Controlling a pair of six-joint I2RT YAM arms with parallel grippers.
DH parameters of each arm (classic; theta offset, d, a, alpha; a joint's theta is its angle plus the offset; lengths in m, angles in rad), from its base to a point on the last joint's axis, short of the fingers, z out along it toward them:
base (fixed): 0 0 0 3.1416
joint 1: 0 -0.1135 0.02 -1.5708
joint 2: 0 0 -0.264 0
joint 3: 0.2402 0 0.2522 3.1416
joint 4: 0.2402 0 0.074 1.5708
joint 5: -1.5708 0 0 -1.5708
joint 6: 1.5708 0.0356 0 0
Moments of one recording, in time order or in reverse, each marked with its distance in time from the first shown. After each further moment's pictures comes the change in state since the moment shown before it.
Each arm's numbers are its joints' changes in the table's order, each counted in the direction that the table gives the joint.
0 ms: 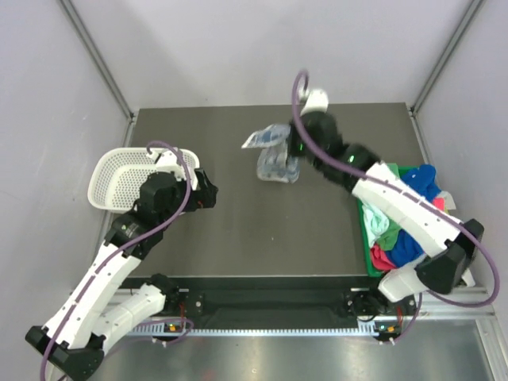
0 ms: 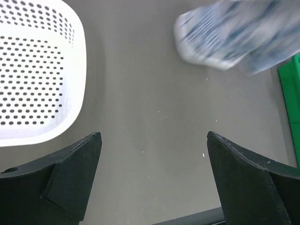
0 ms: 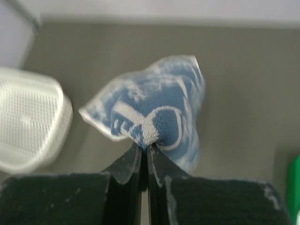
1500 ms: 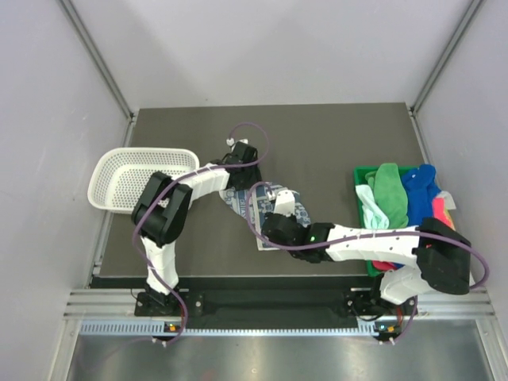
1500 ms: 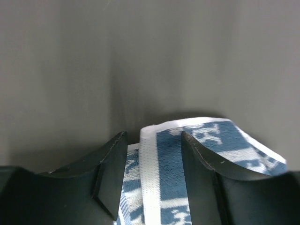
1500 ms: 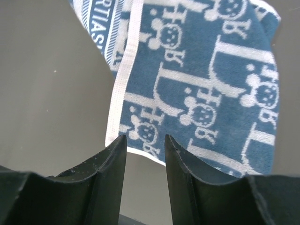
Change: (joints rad) left arm 0.027 -1.150 0.321 -0.399 -0.122 -0.197; right arm -0.470 0.082 -0.855 -0.292 -0.179 0.323
